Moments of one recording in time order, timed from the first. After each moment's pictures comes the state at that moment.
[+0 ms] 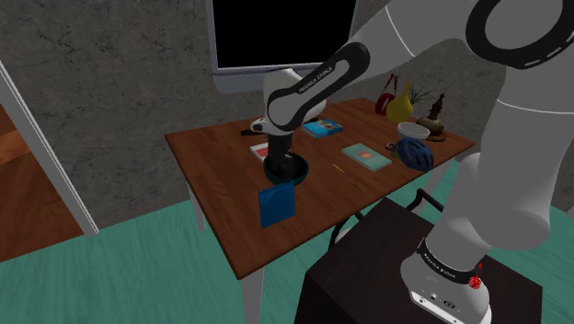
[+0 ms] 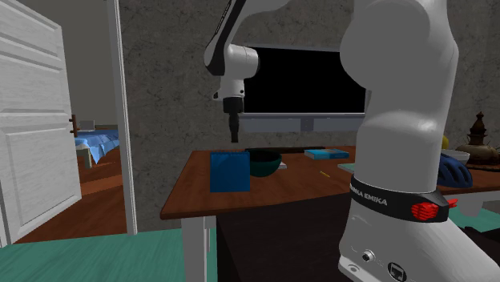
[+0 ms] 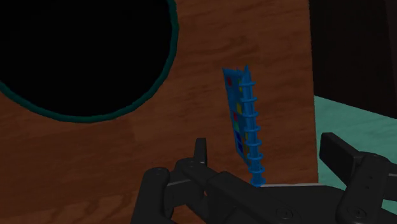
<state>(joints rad) 0.37 0.16 -0.12 -2.21 0.06 2.23 -1.08</state>
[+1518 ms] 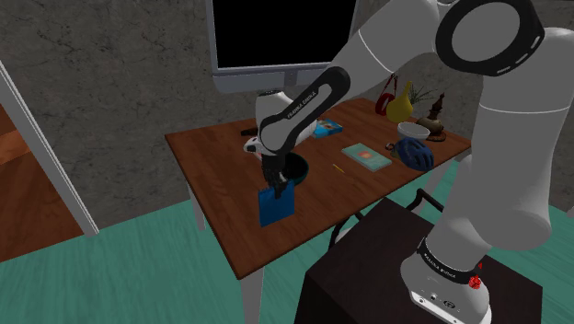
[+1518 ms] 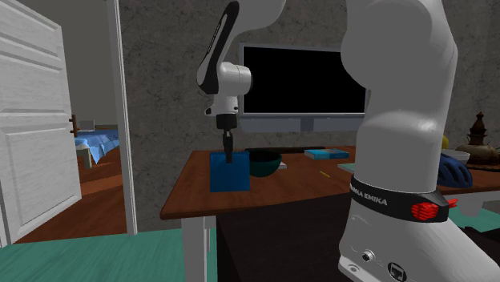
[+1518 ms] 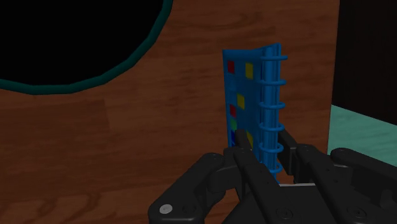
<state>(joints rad) 0.38 0.28 -0.08 -2.21 0.08 2.35 -1.15</state>
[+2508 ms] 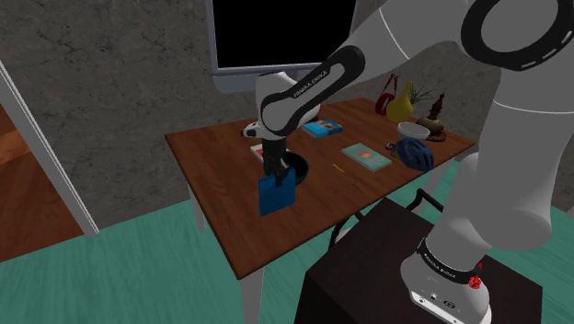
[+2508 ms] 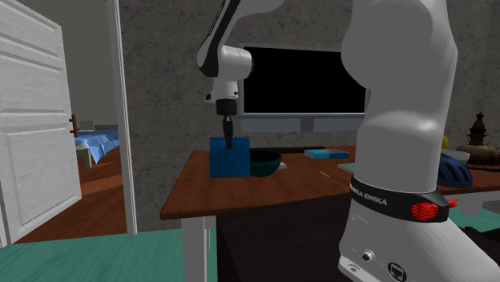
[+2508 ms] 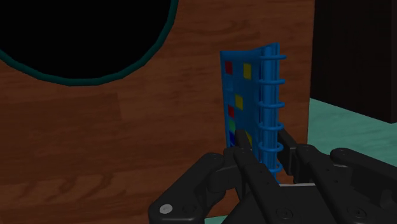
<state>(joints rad) 0.39 0.19 -0.09 -2.19 0.06 2.23 -1.14</state>
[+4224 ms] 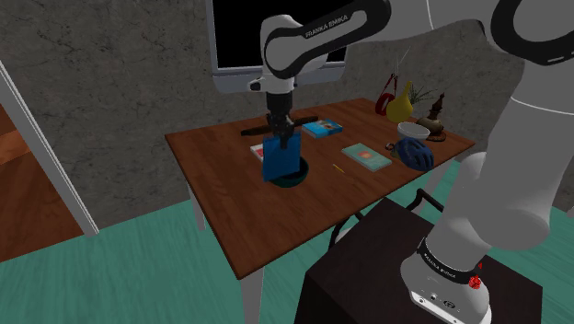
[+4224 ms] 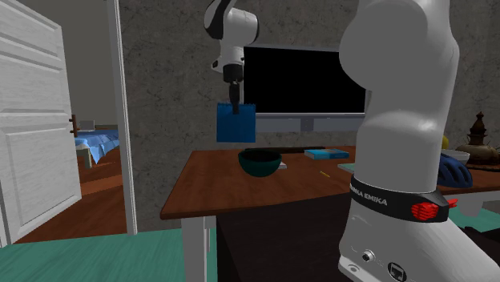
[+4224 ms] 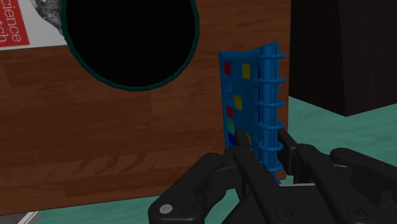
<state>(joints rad) 0.35 0.07 -0.13 -2.00 0.03 1.92 -1.18</state>
